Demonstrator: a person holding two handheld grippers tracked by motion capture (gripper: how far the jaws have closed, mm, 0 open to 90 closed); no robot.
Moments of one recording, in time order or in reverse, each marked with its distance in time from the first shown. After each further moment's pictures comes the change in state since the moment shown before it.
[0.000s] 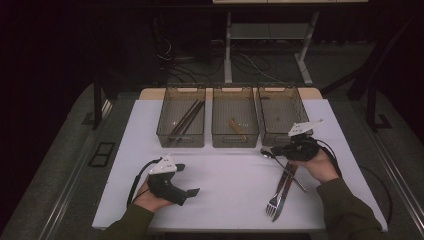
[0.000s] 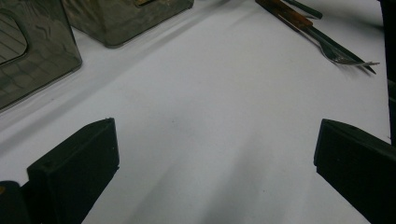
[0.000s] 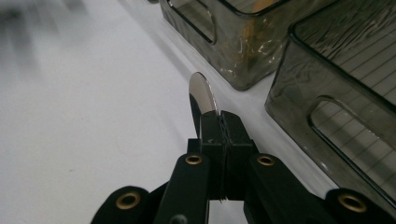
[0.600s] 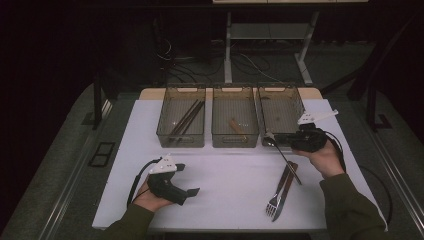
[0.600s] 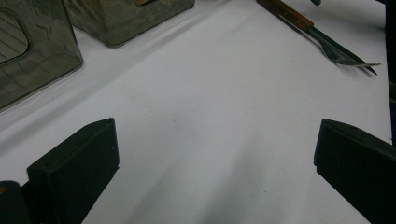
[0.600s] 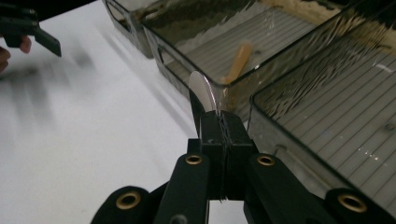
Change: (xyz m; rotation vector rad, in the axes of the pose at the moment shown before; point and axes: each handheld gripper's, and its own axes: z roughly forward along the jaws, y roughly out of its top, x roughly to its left) left arm 0.001 0.000 0.001 -0.001 0.002 -0.006; right arm -0.002 0.022 -0.028 -0.137 -0.032 0.034
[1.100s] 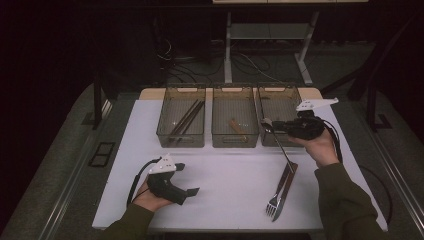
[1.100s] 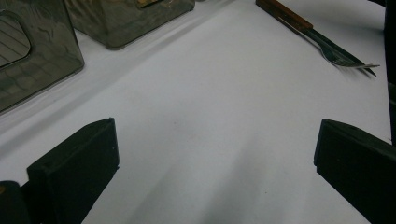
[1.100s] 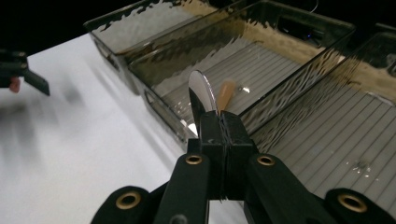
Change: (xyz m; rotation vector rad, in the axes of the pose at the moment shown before) left arm 0.001 0.000 -0.001 -0.007 -0.002 0.006; right arm -0.006 0.031 0.002 -0.066 -0.042 0.014
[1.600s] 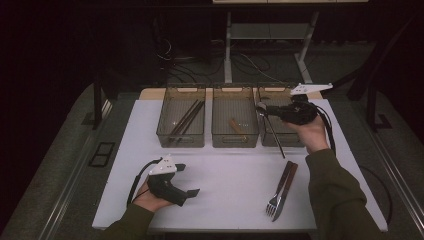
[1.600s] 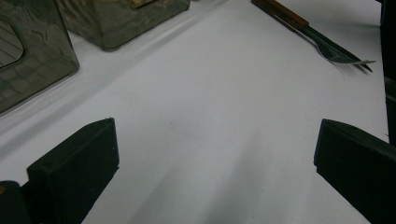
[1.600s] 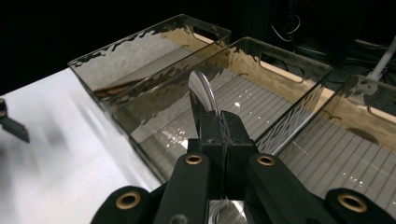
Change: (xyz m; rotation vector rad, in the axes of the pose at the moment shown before) left arm -0.002 0.000 0.000 -0.006 -0.007 0.010; right arm -0.004 0.038 0.015 -0.058 -0.042 0.023
